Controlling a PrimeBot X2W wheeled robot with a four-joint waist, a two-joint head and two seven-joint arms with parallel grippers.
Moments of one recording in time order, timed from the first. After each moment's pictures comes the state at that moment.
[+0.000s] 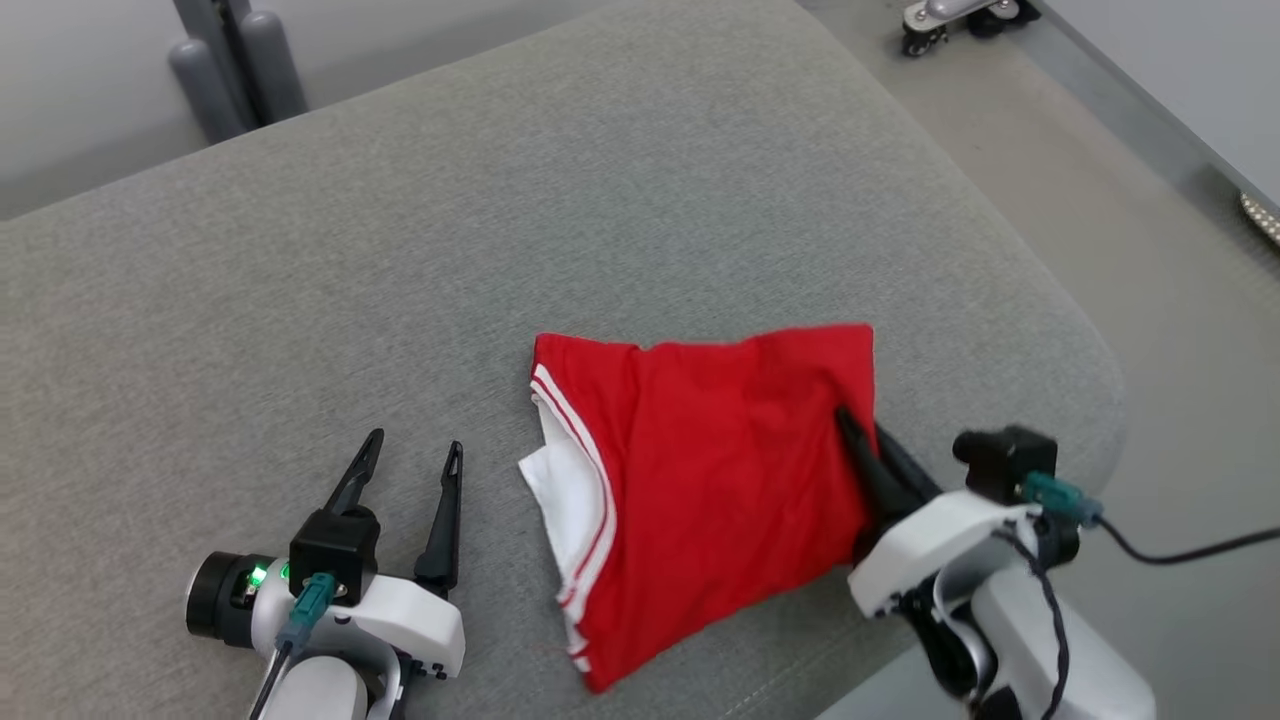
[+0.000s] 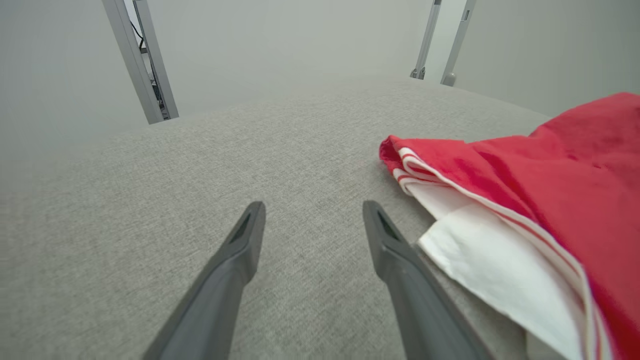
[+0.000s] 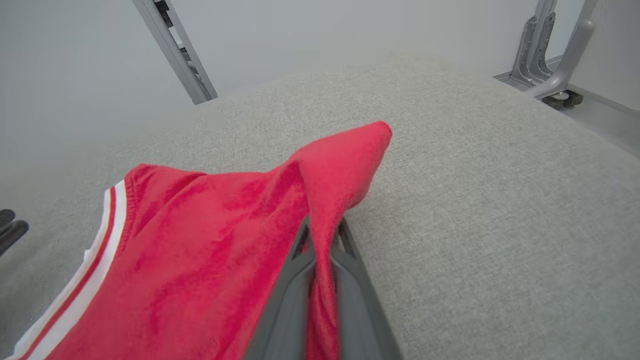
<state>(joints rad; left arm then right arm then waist) -0.20 0.05 -0.14 0.42 -0.03 0.00 -0.26 -0.43 -0.05 0.42 0.67 0.51 0.13 -0.26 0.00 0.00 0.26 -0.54</state>
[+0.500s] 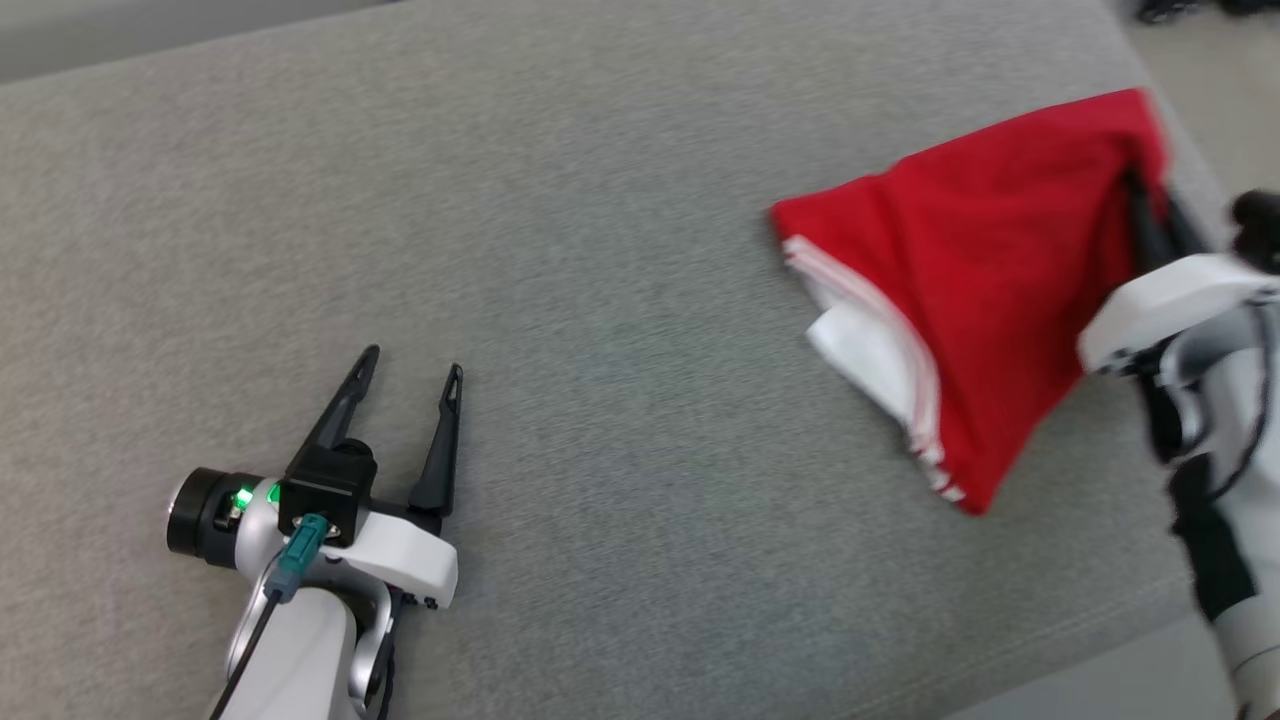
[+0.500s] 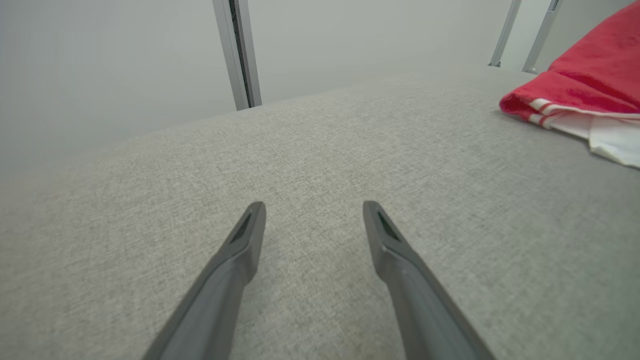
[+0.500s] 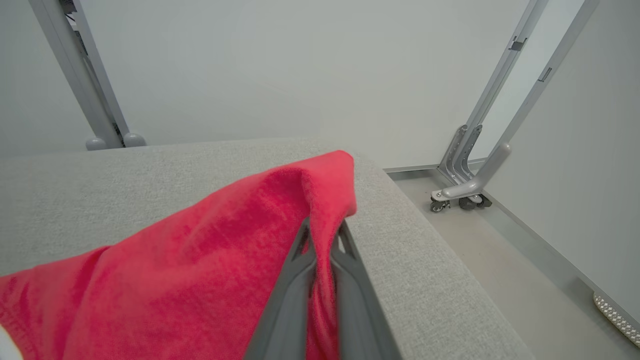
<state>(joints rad) -0.28 0.08 -0.16 0.37 0.00 0.00 -0.26 -0.81 -0.15 -0.03 0.94 0.11 0.13 -0.26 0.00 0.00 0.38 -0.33</state>
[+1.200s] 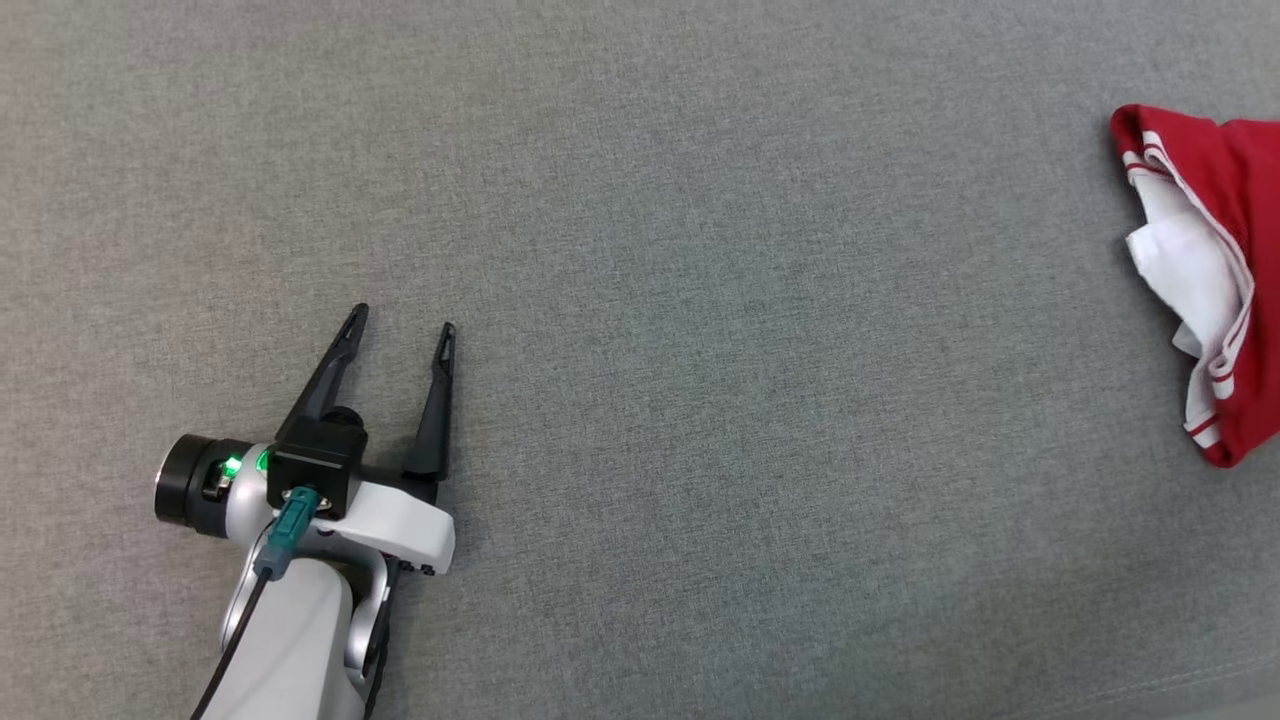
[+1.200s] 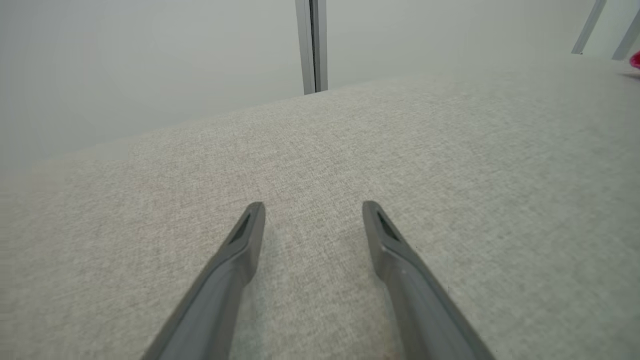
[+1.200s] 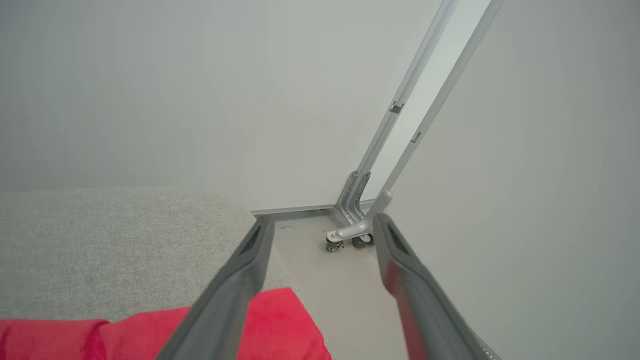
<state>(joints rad) -0.33 0.09 -0.17 0.35 -0.01 0.03 -0.27 -0.92 -0.30 -0.67 0.88 -0.43 0.13 -0.26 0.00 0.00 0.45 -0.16</state>
